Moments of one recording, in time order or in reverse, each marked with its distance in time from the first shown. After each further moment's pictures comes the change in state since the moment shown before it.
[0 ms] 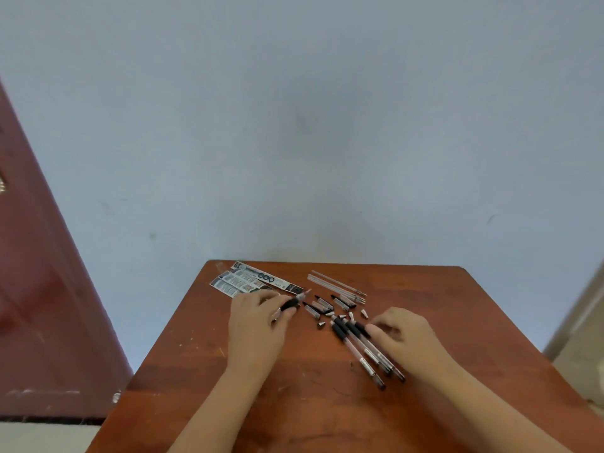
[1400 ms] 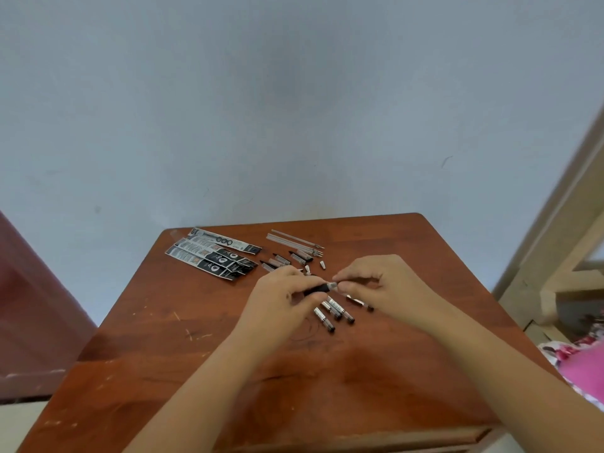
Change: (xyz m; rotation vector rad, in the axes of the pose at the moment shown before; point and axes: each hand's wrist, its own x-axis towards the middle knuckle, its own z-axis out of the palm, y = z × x) left_hand -0.029 0.081 0.016 -0.240 -0.475 0.152; right_hand -0.029 -0.003 -0.052 0.215 -0.071 -0.134
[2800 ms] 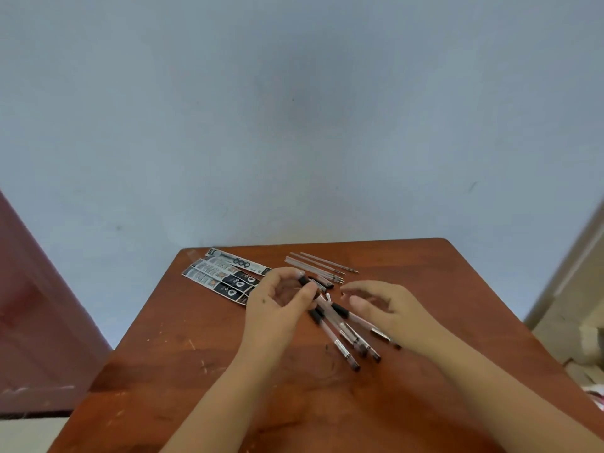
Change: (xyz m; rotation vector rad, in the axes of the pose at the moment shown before) left_hand 0.017 -0.018 -0.009 -0.721 0.344 -0.273; right_hand 0.027 0.015 0.024 0.178 -0.070 0.125
